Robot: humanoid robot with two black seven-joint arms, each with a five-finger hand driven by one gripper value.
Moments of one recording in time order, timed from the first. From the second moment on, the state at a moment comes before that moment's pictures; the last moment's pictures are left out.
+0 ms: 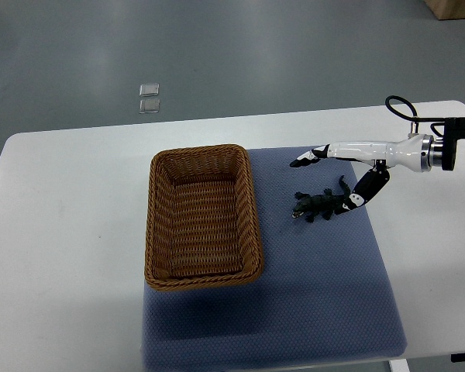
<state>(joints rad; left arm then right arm) -0.02 0.00 -0.04 -0.15 0.06 0.11 0.01 0.85 -0.70 0.41 1.16 -1.49 0.37 0.53</state>
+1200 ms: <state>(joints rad) -0.02 0.00 -0.04 -0.15 0.06 0.11 0.01 1.00 -0.58 0.03 1.03 -1.65 0.04 0.52</state>
